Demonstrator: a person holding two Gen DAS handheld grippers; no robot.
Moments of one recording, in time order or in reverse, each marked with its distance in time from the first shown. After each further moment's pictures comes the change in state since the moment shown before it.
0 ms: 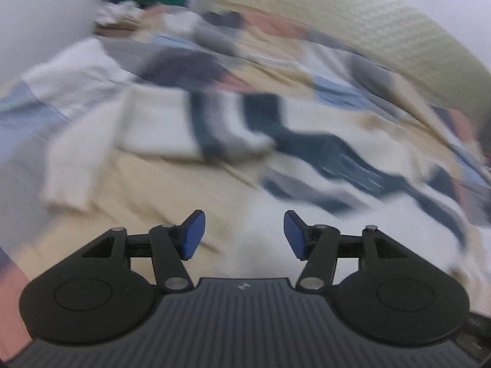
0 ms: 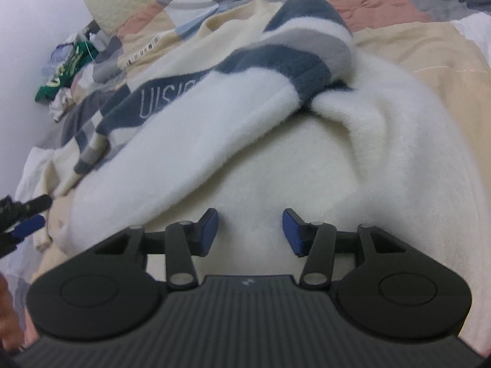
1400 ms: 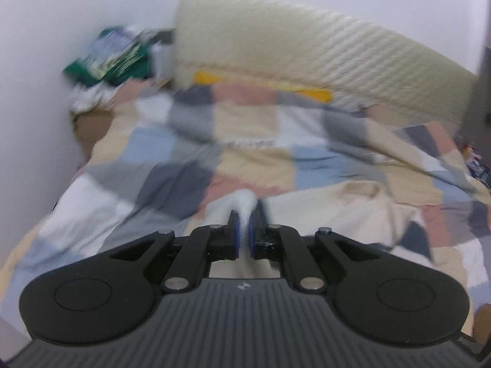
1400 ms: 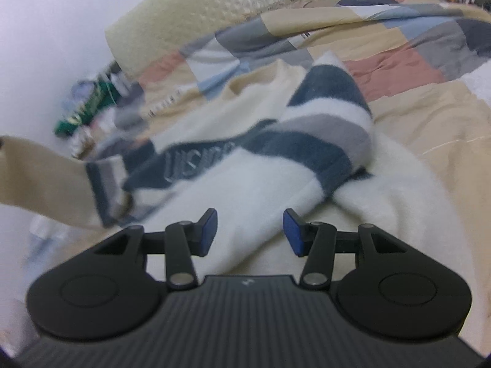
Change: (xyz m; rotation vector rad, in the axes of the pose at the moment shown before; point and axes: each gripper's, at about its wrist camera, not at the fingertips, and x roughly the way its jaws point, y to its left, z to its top) left arm -0.098 -0.048 0.193 0.226 -0.072 -0.084; right arm -0.022 0.011 0.035 -0.017 -0.202 0.087
